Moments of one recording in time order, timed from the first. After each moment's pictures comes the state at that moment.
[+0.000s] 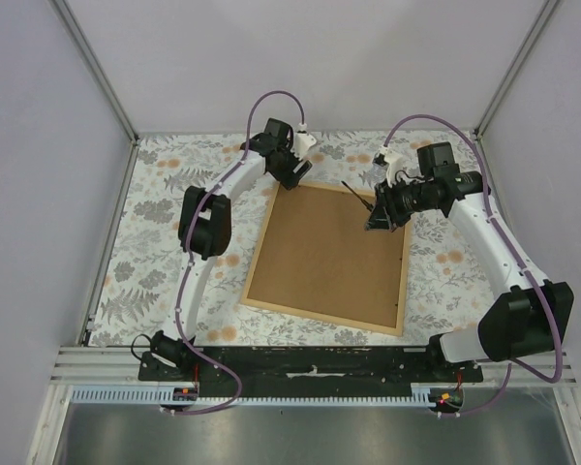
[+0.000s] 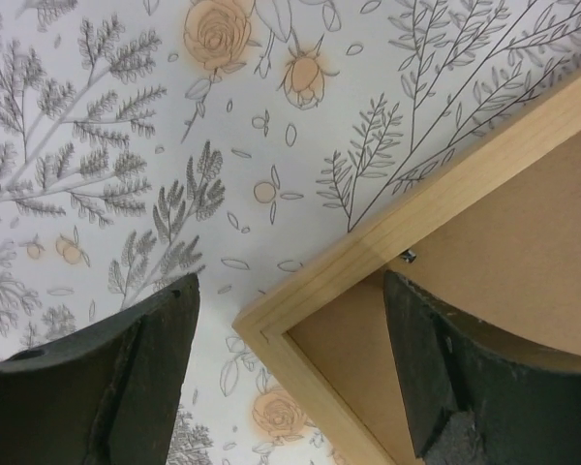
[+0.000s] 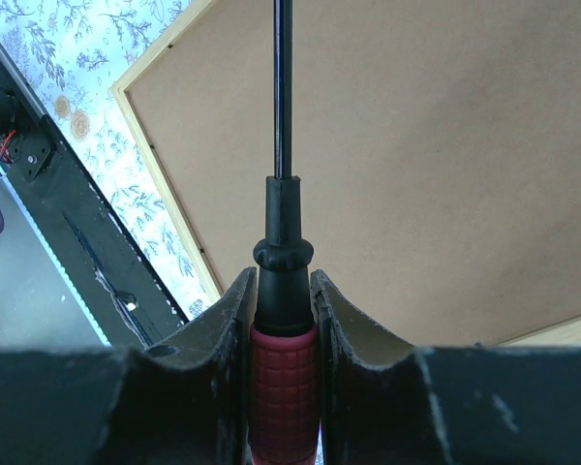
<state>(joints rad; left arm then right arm) -0.41 2.50 2.23 -0.62 0.16 0.45 0.17 1.41 1.30 -0.90 -0.73 -0.28</state>
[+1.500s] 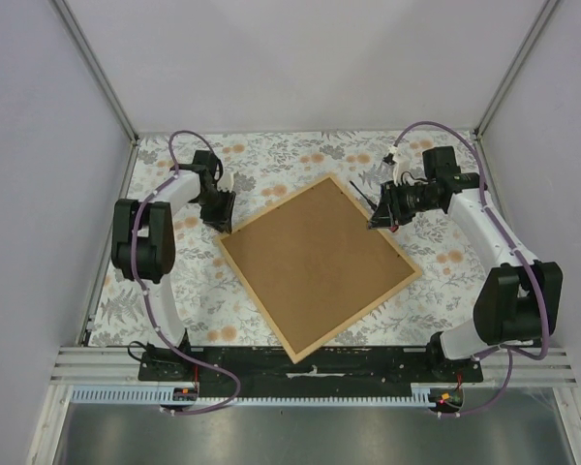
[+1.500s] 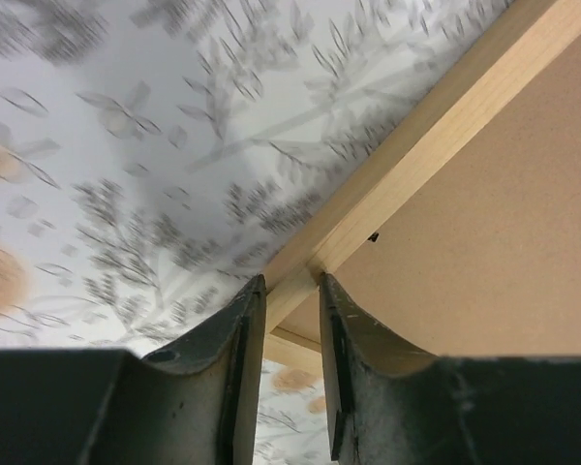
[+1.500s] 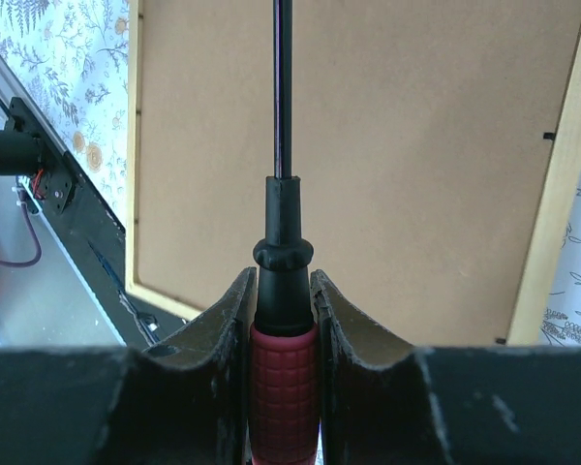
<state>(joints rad) -0.12 2.01 1.47 -0.79 0.21 0.12 0.09 1.49 1.24 -0.81 -0.80 -0.20</state>
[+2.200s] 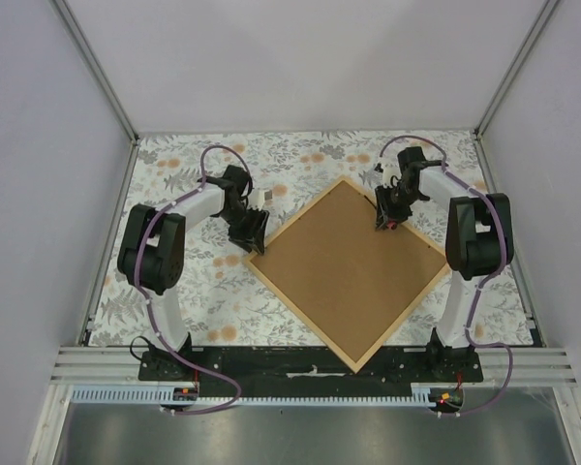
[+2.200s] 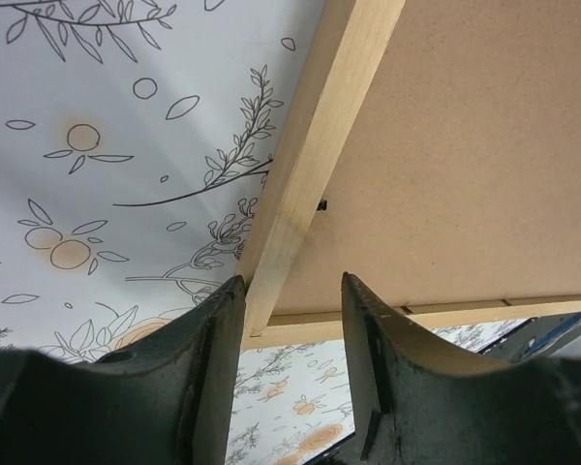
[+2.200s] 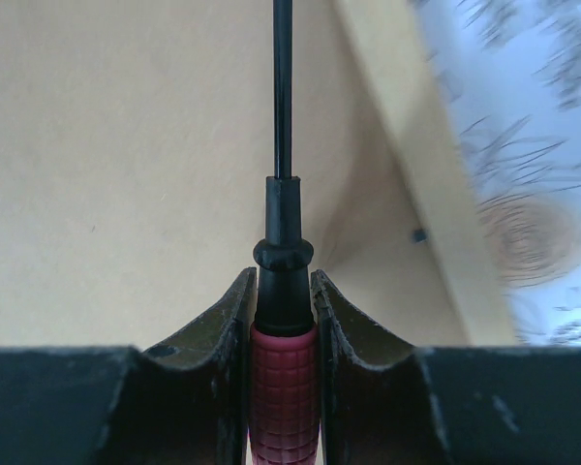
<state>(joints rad) -0.32 1.91 1.30 -0.79 0.39 0.05 0.09 1.98 1.41 -0.76 -0.39 -0.12</state>
